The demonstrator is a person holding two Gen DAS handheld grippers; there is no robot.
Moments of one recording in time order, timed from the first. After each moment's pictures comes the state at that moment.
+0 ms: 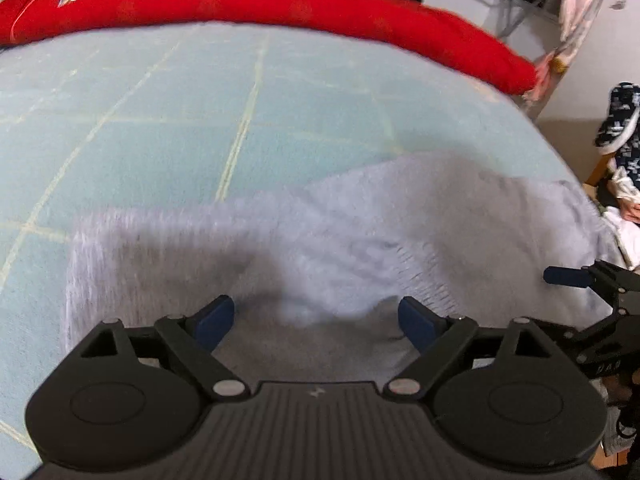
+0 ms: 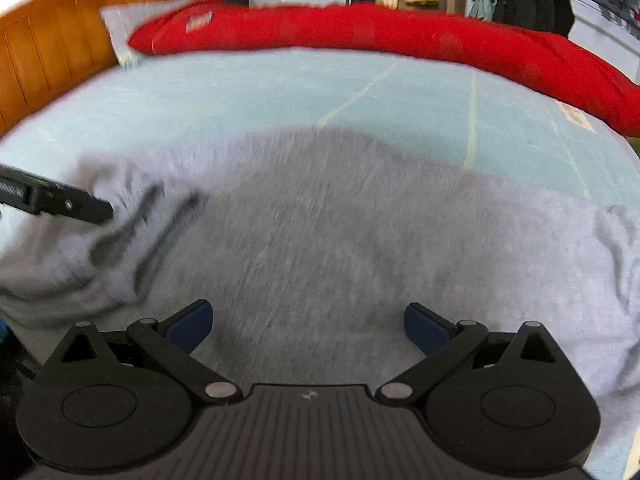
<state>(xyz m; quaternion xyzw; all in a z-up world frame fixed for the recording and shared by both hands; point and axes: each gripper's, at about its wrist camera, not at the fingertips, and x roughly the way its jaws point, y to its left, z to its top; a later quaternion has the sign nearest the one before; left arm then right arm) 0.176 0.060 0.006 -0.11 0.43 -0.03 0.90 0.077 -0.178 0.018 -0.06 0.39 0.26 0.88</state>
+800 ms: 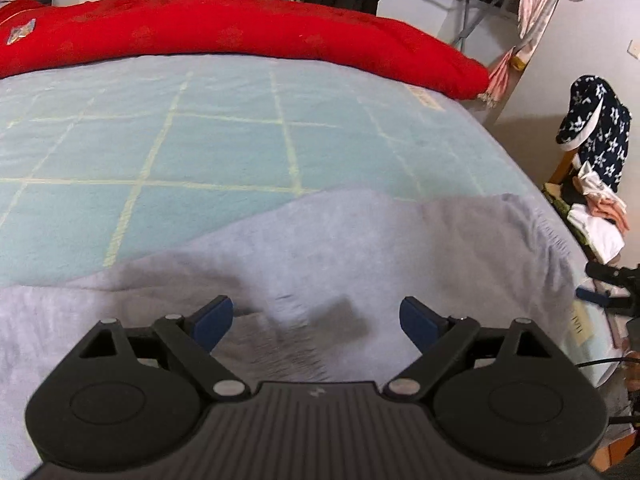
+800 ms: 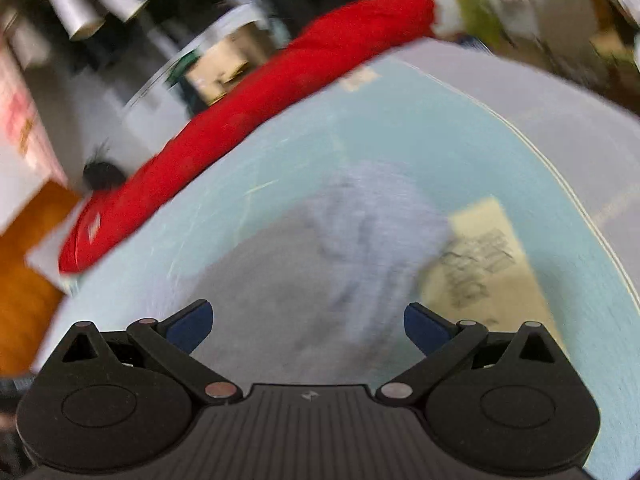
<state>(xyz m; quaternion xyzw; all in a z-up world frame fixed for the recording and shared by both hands) 0.214 -0.012 0.025 -0.11 0.42 -0.07 0.90 0.082 -0.413 0.019 0.29 0.35 0.10 0.88</state>
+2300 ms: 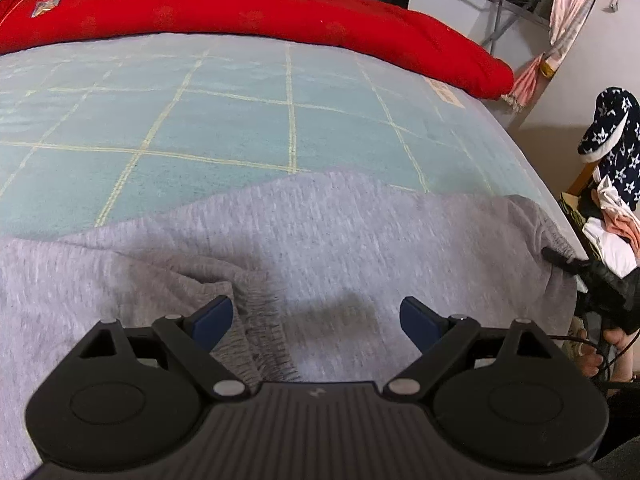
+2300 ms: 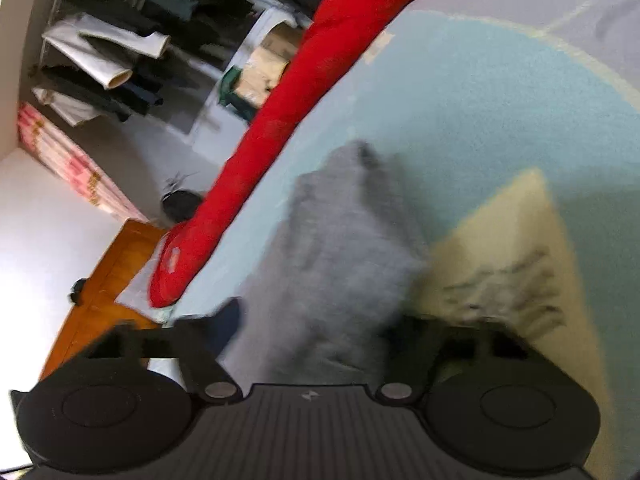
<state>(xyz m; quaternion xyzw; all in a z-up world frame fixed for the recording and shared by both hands) 0.214 -0.038 0.022 -0.13 0.44 -0.03 0.89 0.174 -0.462 -0.079 0.42 0.32 0.22 0.82</state>
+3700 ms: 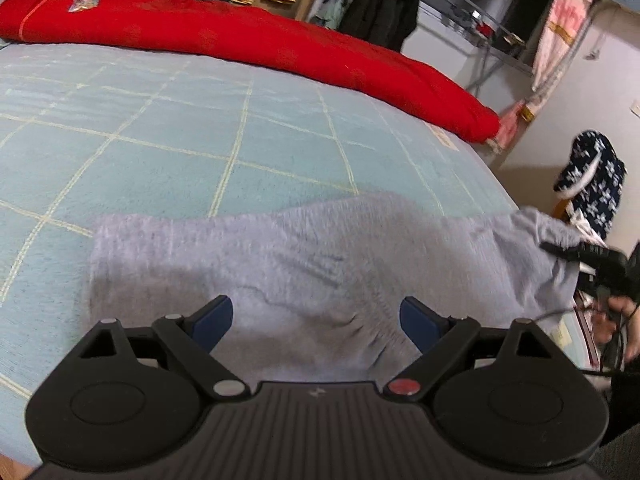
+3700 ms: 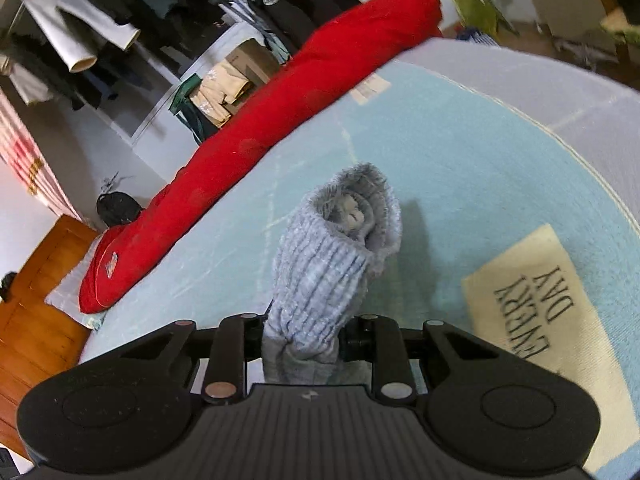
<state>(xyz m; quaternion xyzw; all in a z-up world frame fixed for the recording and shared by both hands) 0.128 0.071 0.028 -0.17 0.39 -0.06 0.91 0.151 -0.384 0.022 0.32 0.33 0.11 0.88</state>
